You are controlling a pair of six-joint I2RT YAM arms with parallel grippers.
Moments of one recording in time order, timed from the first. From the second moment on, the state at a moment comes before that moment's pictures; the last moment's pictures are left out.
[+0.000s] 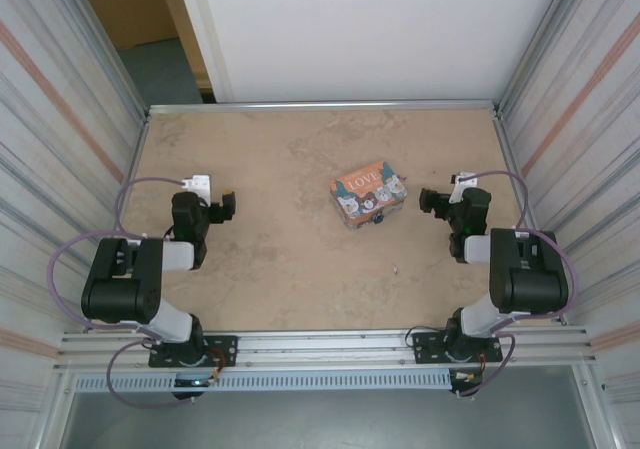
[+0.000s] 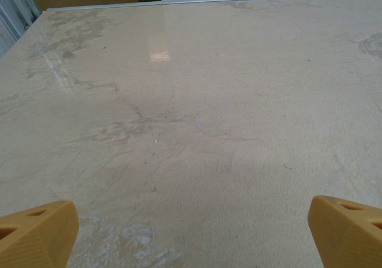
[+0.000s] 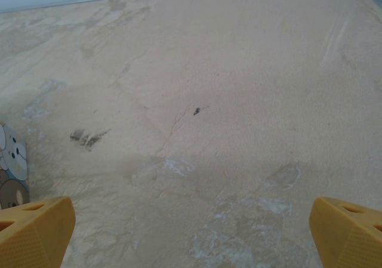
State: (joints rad) left arm -0.03 1.50 0.39 0.71 -0.07 0.04; right arm -0.08 1.53 0.40 0.71 -0.07 0.08
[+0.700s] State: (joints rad) left arm -0.09 1.04 0.65 -0.05 0.02 -0.28; right arm -0.14 1.13 0.61 0.04 -0.32 0.32
